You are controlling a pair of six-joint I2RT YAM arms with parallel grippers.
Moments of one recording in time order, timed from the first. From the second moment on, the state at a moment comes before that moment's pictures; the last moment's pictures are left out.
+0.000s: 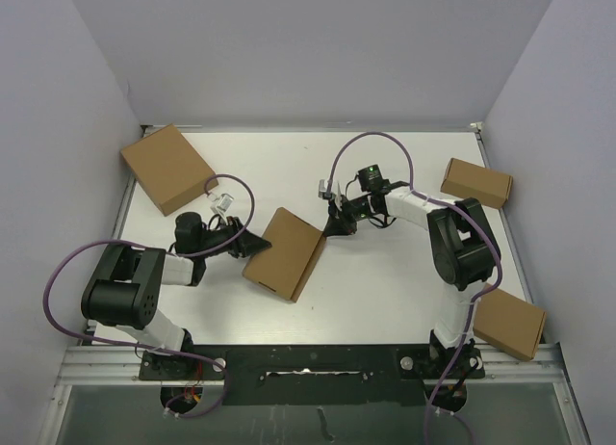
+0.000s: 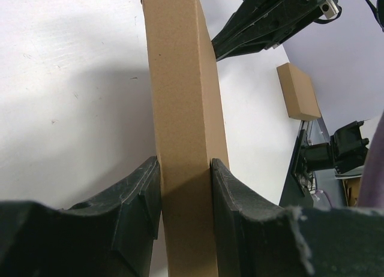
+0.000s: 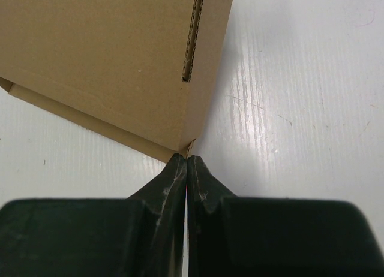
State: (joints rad) left arm -0.14 1.59 0.38 0.86 0.90 -0.61; right arm 0.39 1.92 1.22 -0.38 -0.91 -0.78
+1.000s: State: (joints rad) left arm -0.13 1.62 0.36 0.94 0.90 -0.64; right arm 0.39 1.90 1.19 -0.35 -0.89 -0.71
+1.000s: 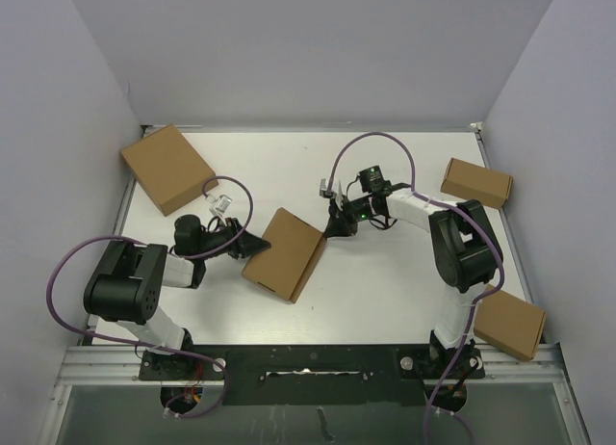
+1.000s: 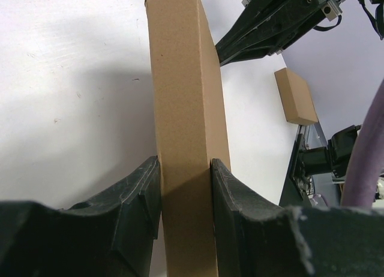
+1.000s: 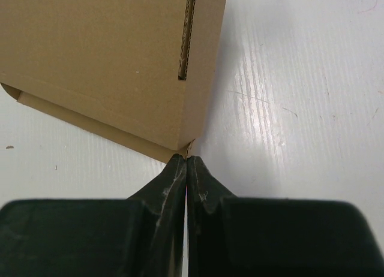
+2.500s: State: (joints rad) left arm -0.11 1.67 0.36 1.02 0.93 -0.69; right arm 0.43 1.83 1.14 -0.36 -0.82 -0.89
